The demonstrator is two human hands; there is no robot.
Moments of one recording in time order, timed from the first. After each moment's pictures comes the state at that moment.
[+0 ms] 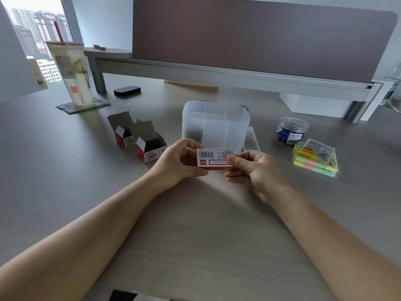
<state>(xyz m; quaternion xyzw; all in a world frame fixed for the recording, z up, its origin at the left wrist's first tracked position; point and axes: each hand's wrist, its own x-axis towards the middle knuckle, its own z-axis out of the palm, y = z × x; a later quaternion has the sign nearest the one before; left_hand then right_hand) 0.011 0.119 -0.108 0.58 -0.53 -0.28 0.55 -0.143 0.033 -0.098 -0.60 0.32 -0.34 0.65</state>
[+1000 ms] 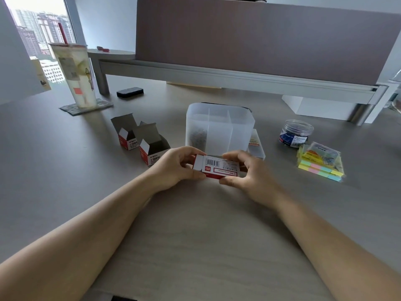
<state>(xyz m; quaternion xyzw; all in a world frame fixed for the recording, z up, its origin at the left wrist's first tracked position) 0.027 0.118 -0.106 0.60 -0.56 -0.30 0.48 -0.142 0.028 -0.105 -0.87 0.24 -0.29 0.32</state>
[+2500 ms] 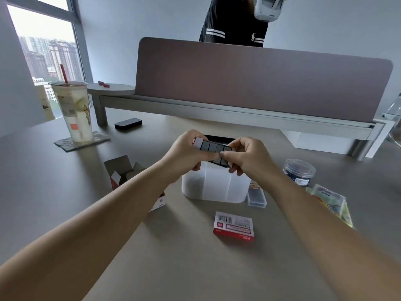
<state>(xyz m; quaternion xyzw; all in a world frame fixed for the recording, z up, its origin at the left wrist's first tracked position) 0.038 0.050 -0.019 0.63 -0.49 -0.25 0.54 -0.091 -0.027 -0.017 -0.80 0.29 -0.33 0.42</state>
